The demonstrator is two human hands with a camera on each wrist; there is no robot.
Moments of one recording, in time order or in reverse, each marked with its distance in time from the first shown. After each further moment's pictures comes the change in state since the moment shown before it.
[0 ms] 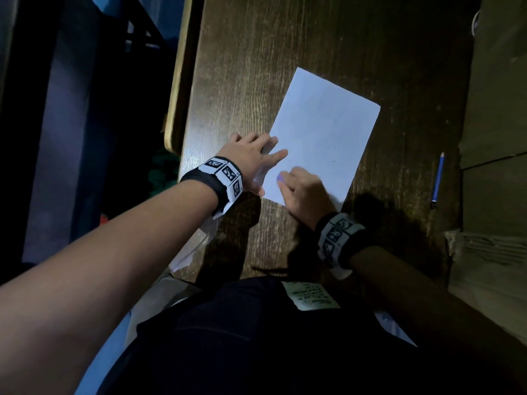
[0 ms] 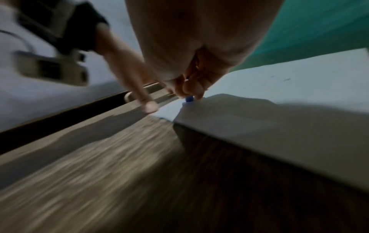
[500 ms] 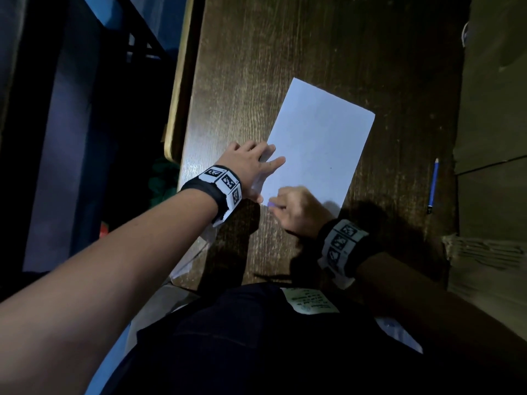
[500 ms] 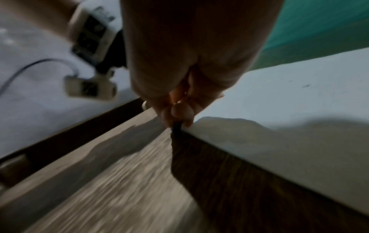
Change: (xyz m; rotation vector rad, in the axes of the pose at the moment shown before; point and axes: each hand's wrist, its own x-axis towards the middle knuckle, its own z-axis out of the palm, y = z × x) left_hand 0.001 -0.001 0.001 0.019 0.012 -0.008; right_hand -0.006 0.002 0.002 0.072 -0.241 -0.017
